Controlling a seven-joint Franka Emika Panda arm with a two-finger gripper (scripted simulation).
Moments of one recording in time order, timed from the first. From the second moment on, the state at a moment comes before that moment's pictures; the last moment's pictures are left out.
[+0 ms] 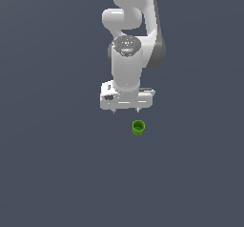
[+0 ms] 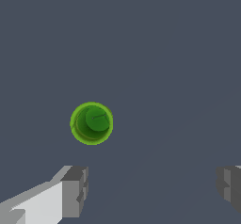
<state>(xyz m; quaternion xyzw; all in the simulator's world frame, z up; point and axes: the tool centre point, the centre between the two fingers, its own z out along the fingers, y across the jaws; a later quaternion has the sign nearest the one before) -0.008 0.017 0.177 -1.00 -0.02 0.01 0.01</state>
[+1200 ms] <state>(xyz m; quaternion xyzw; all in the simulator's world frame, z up) -0.007 0.055 0.132 -1.00 -0.06 0.02 0.01</state>
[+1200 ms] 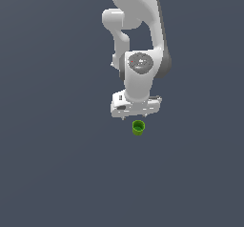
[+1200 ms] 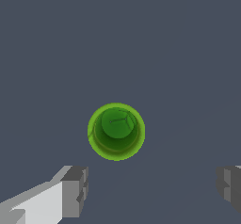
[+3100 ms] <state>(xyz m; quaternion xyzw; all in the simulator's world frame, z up) 0.002 0.082 0.043 -0.99 -0.12 0.00 0.00</state>
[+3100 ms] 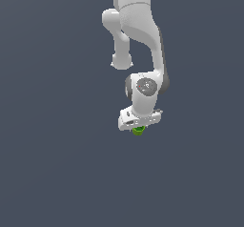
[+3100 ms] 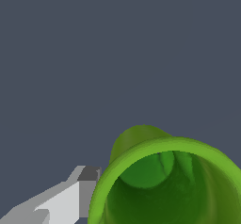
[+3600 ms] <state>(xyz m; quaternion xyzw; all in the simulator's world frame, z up) 0.003 0.082 0.057 -0.99 -0.12 0.00 0.00</state>
